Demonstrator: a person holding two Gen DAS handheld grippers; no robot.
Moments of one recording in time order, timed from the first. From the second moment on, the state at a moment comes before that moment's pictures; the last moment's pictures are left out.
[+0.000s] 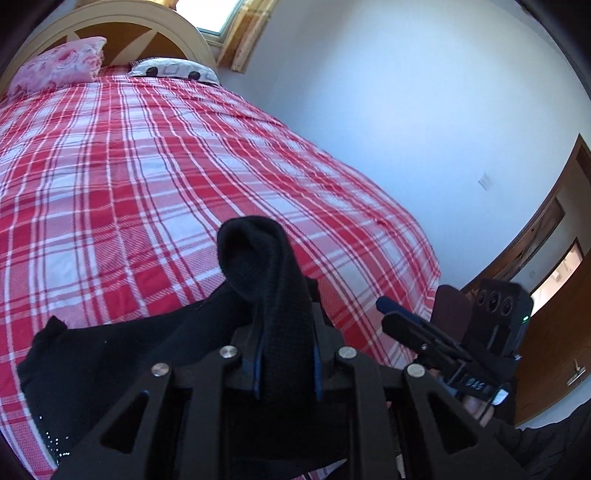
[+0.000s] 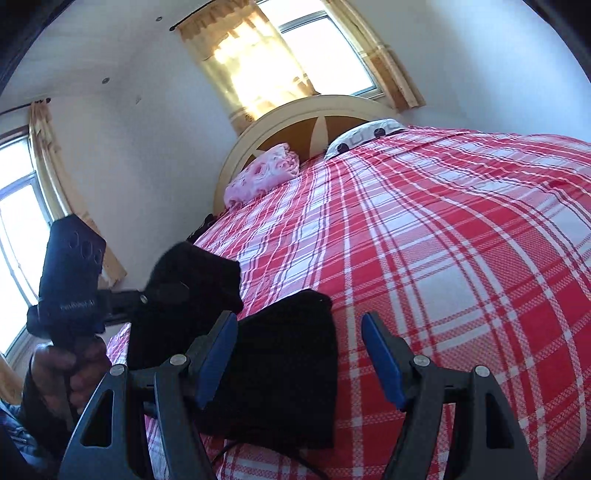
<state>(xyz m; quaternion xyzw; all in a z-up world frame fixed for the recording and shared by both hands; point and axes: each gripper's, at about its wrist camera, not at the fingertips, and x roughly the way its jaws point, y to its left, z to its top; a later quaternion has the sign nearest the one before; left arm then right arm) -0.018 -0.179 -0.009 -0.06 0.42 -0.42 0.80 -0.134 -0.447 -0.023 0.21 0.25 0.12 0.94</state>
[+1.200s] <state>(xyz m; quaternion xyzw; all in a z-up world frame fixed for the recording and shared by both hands) -0.034 -0.064 -0.067 -0.06 0.41 -0.27 0.87 -0.137 -0.392 -0.019 0.11 0.38 0.10 0.91</state>
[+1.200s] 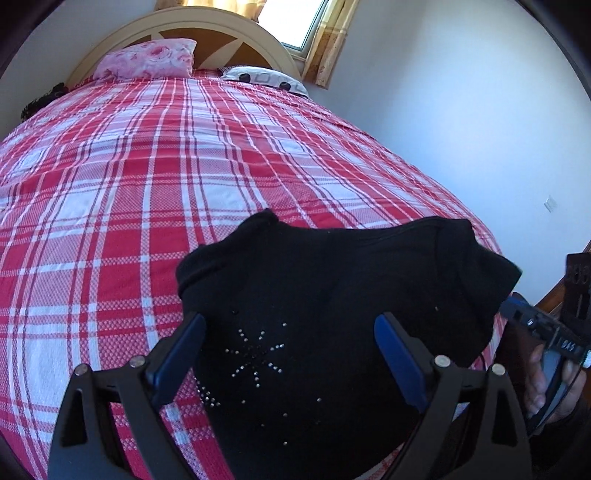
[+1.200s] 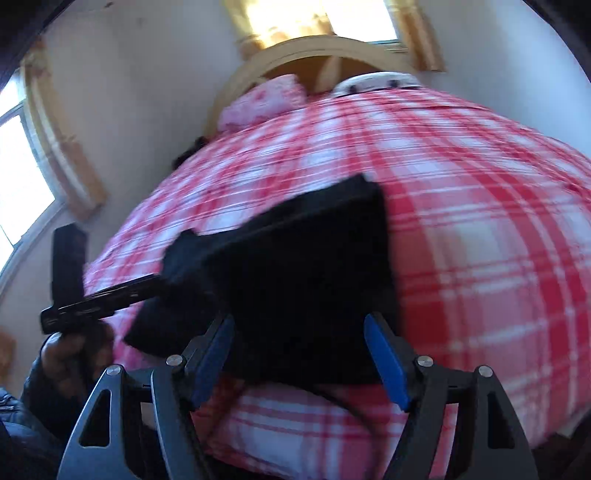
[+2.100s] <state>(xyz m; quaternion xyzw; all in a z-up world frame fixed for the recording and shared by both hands) -0.037 -0.075 -0.080 -0.01 0.41 -0.25 0.88 -0.111 -0.392 -0.037 0.16 0.39 0.16 0.89</state>
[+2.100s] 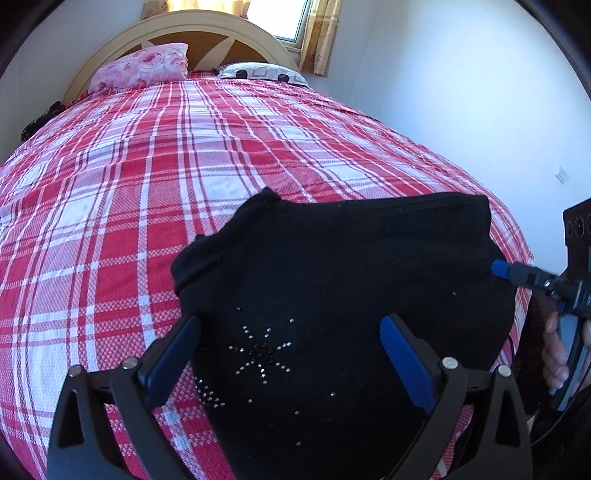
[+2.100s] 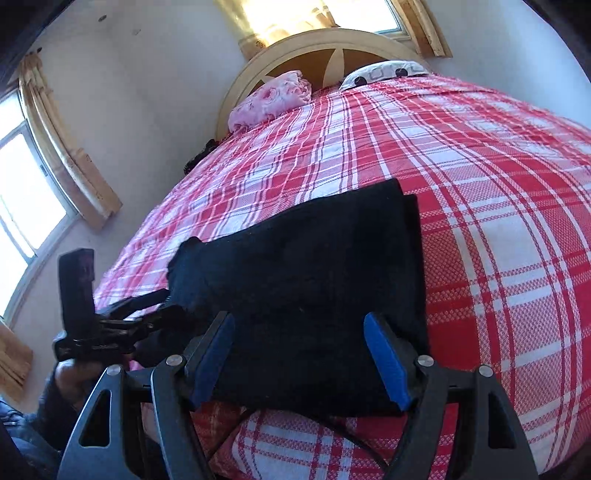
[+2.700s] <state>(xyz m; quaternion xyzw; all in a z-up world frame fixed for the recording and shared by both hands) -0.038 -0.068 -0.085 -0.01 0.42 -0.26 0.87 -0.071 -0.384 -0.029 0.17 0.45 0.16 0.86</state>
